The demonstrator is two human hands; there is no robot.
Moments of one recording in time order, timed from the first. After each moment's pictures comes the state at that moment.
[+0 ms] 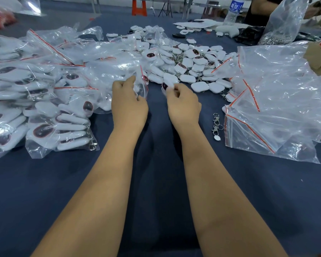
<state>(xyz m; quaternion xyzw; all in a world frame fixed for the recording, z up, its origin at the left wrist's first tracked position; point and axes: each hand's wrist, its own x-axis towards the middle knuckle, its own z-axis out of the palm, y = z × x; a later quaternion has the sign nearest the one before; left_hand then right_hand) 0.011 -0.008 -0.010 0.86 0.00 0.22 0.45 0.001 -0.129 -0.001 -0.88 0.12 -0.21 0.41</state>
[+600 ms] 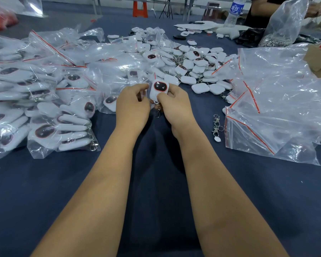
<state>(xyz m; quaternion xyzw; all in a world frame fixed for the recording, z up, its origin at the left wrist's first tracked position) 0.010 -0.010 -0.010 0.82 -0.04 0.17 0.54 -0.003 -0.114 0.004 -0.68 0.06 -0.09 0.73</state>
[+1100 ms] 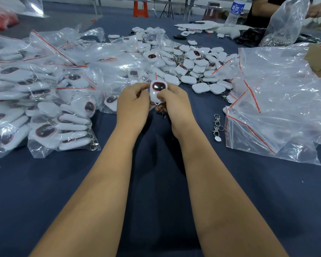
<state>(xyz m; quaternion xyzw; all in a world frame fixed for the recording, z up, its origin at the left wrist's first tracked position) 0.003 -0.010 -0.003 0.77 -0.05 0.13 0.62 -0.002 -0.115 0.005 -0.67 0.06 -0.07 0.74</state>
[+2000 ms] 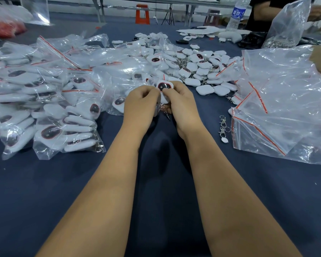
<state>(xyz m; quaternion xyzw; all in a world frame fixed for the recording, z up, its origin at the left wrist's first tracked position) 0.001 -0.015 0.003 0.73 -0.05 0.08 0.68 0.002 -0.118 -0.002 -0.66 0.02 -0.10 0.74</state>
